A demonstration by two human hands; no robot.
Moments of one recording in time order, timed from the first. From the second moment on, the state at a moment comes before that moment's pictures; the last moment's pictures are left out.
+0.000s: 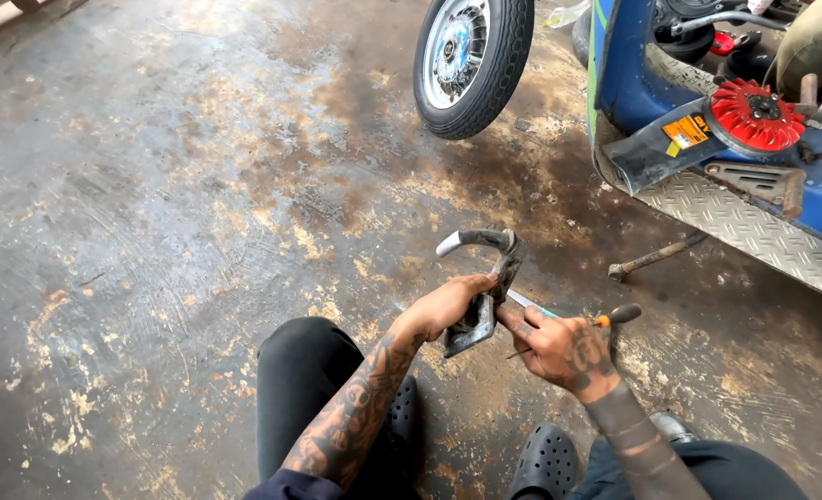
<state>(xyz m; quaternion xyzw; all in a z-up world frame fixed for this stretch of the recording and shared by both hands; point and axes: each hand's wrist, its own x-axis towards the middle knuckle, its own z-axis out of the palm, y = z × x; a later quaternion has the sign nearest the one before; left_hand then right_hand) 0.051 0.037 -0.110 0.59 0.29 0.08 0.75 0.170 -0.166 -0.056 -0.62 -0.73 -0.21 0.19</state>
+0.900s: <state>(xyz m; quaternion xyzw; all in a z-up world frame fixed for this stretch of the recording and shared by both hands) 0.035 0.022 -0.108 0.45 0.26 0.02 0.85 0.167 -0.167 -0.049 -0.56 -0.75 -0.27 0.22</state>
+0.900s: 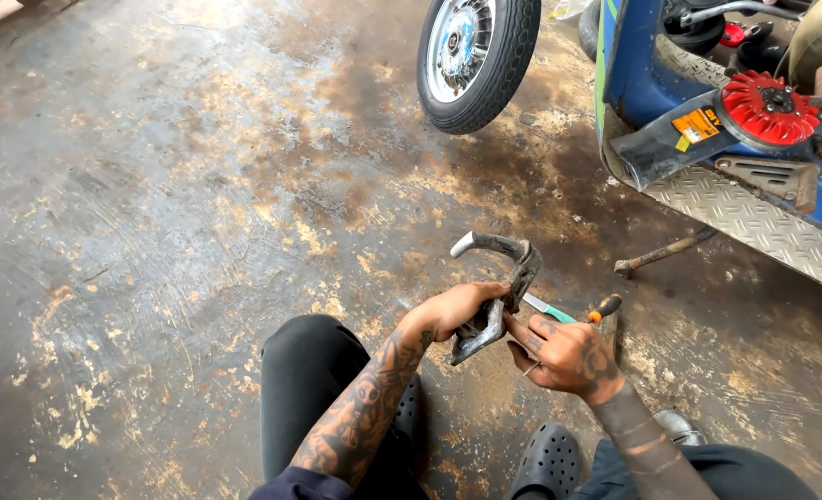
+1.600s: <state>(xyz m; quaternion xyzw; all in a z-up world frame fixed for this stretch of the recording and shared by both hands) 0.024 -0.004 -0.037 0.66 0.23 -0.03 0.71 0.151 -0.174 -0.078 -0.59 -0.57 0.21 0.53</state>
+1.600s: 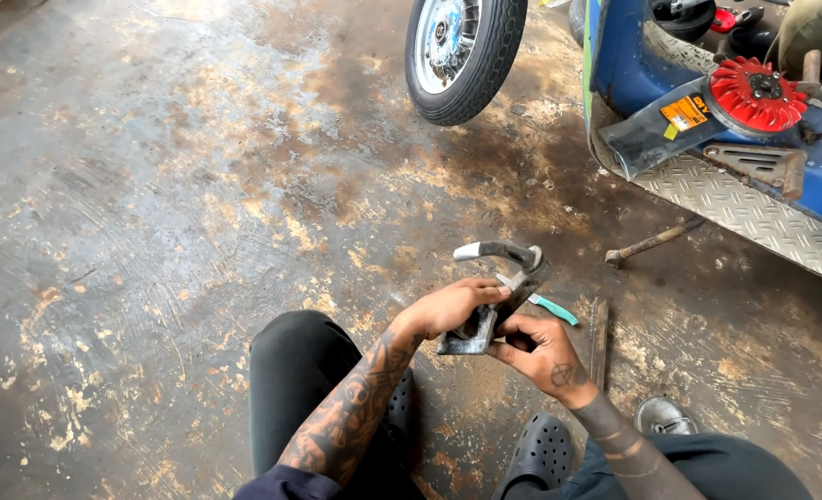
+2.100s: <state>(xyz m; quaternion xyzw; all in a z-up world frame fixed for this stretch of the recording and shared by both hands) 0.027 -0.004 -0.033 0.72 0.28 0.01 0.63 0.117 -0.176 -0.028 -0.53 -0.75 -0.06 0.39</state>
